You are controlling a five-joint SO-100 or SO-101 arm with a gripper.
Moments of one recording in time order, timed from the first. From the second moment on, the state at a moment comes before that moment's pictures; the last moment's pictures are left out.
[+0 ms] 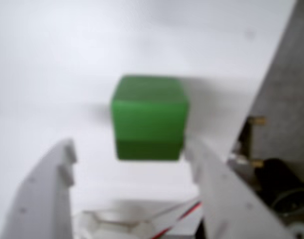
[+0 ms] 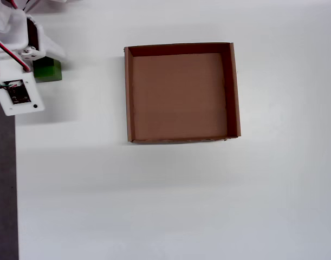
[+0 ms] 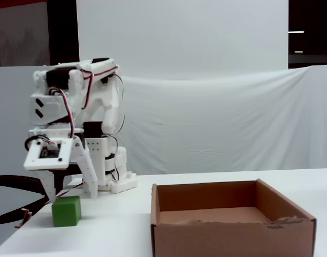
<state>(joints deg) 6.5 121.5 140.7 51.2 -92.9</state>
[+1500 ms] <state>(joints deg) 5.9 112.1 136.9 49.7 -88.9</state>
